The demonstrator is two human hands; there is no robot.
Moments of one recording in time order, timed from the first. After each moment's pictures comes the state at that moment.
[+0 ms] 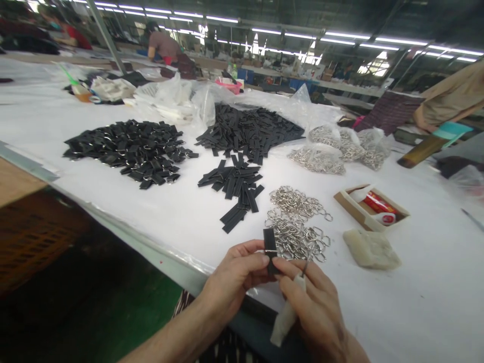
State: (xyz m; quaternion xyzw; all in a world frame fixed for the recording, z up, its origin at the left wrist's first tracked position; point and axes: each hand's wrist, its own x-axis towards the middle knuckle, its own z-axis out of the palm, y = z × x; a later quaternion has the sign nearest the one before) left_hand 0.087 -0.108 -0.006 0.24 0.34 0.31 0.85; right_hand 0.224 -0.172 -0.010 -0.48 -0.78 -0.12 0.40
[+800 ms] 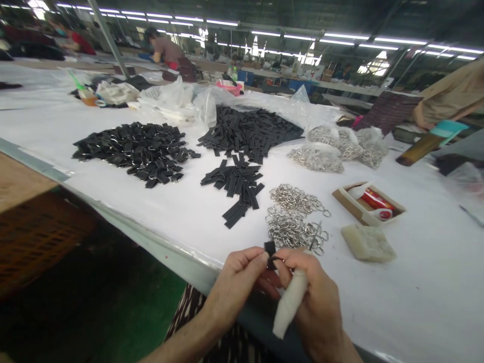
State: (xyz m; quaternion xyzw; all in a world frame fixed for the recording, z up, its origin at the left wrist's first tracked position) left_hand 0.076 -0.129 -0.009 0.43 0.32 0.31 0.79; right_hand 0.208 -0.182 -0.018 -0.57 -0.63 0.09 0.52
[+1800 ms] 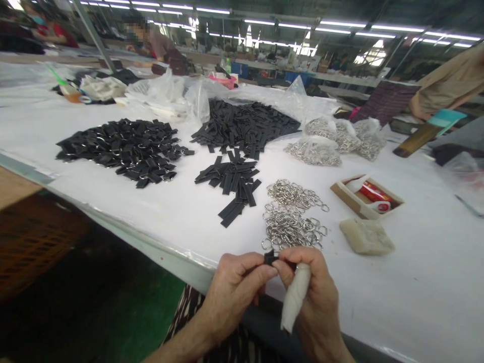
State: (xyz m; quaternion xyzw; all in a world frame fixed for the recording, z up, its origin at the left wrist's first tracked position) left_hand 0.072 -0.130 -0.004 0.65 0.40 0.26 0.59; right_hand 0.201 -0.185 -0.028 -0.61 -0.50 0.16 0.59
